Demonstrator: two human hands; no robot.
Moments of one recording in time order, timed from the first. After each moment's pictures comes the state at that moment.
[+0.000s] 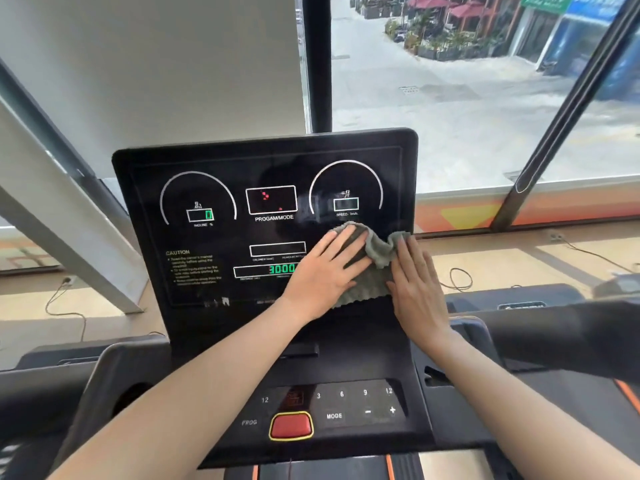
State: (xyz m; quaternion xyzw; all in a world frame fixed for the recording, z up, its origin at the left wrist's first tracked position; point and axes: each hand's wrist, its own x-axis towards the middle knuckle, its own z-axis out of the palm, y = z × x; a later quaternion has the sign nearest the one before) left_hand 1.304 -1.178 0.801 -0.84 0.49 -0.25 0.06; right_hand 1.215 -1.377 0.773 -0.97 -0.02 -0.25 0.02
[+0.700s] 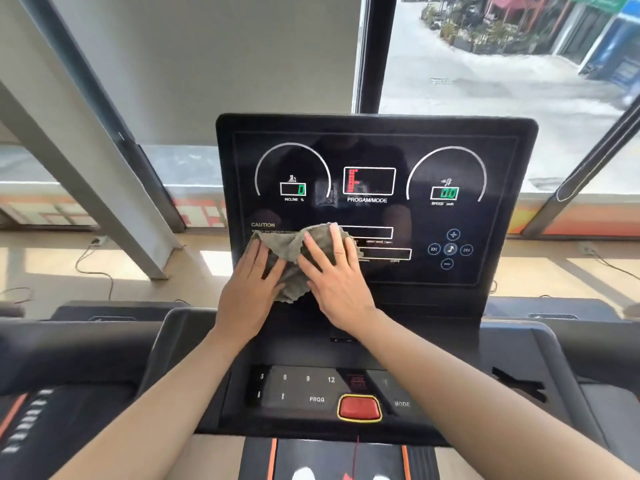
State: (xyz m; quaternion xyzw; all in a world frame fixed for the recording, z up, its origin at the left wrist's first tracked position) left_hand 1.298 -0.928 0.748 -0.94 0.24 -0.22 -0.03; right_hand 1.273 -1.137 0.782 -0.96 -0.21 -0.17 -0.02
